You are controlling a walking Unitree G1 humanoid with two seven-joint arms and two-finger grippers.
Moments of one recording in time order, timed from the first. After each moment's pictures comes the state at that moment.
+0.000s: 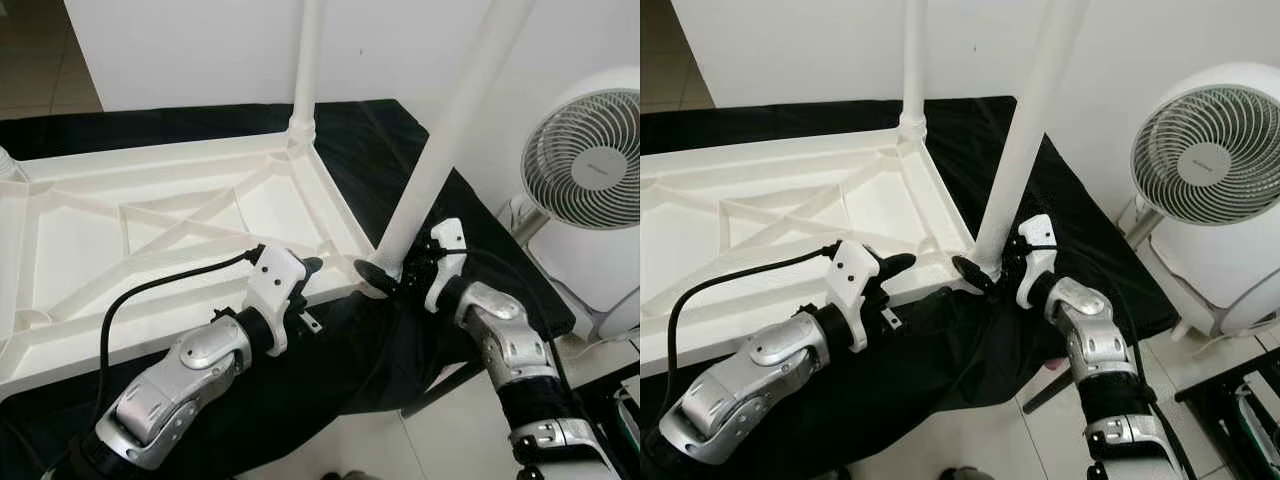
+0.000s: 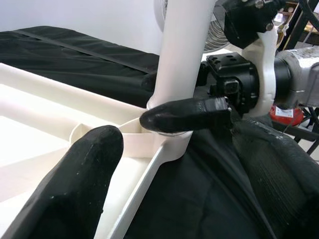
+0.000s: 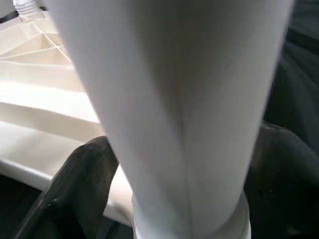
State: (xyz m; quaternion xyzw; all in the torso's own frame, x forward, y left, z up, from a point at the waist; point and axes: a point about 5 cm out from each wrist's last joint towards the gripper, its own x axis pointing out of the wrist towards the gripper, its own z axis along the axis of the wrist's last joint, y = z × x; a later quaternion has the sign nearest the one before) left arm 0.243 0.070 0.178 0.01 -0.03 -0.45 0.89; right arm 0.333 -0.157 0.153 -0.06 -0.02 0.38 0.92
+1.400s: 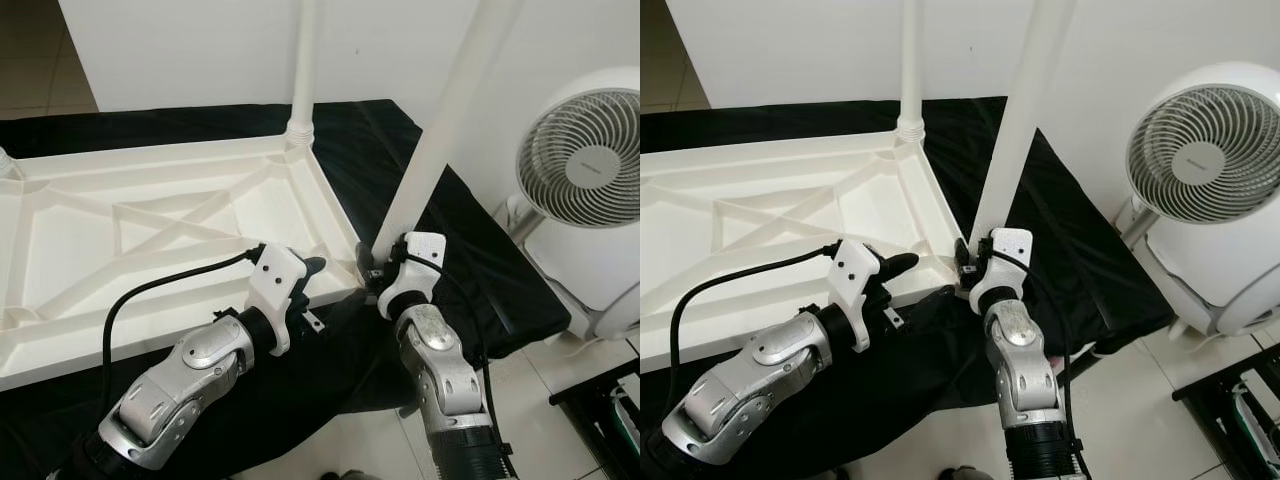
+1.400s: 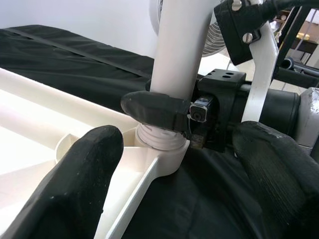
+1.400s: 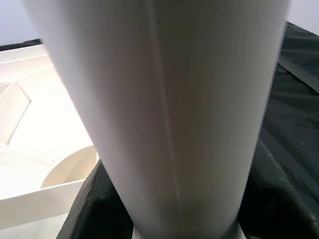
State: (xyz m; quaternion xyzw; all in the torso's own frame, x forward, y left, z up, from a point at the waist) left arm 0.242 0.067 0.178 0.00 -0.03 -0.45 0.89; right arm 0.300 -0.102 0.155 0.02 -0.03 0.08 1.00
